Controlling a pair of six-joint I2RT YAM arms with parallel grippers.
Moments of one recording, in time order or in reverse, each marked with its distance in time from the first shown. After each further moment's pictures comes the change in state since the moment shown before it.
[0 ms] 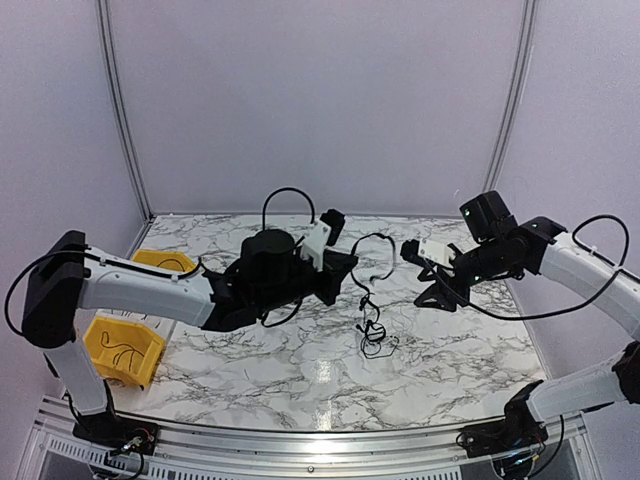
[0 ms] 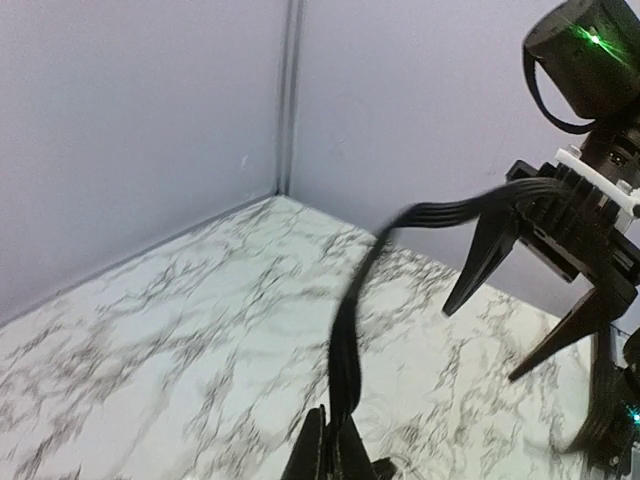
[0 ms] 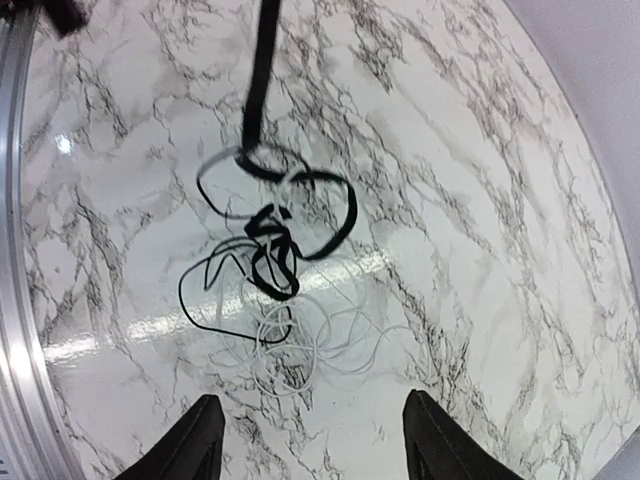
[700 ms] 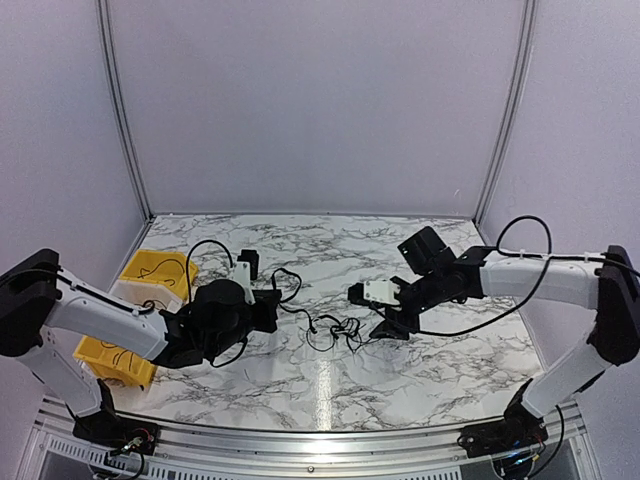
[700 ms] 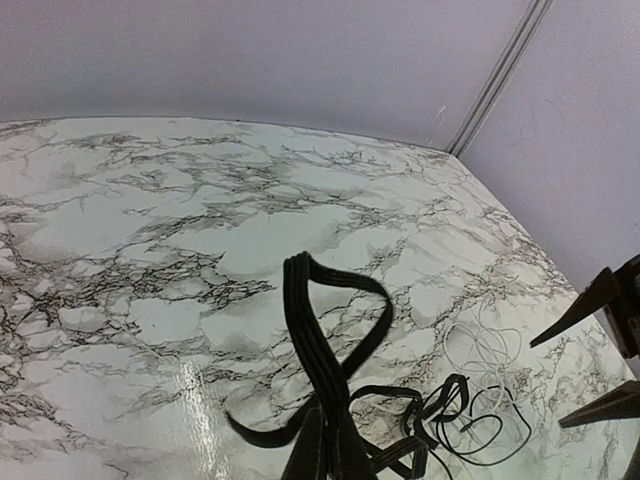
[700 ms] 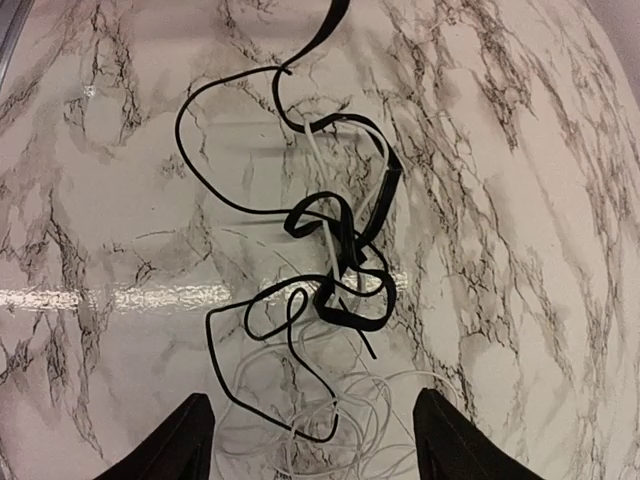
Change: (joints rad) left arm 0.017 -0.257 -0.562 0.084 -0.380 -0.410; right arm 0.199 0.229 -0.167 0.364 0.072 -0.031
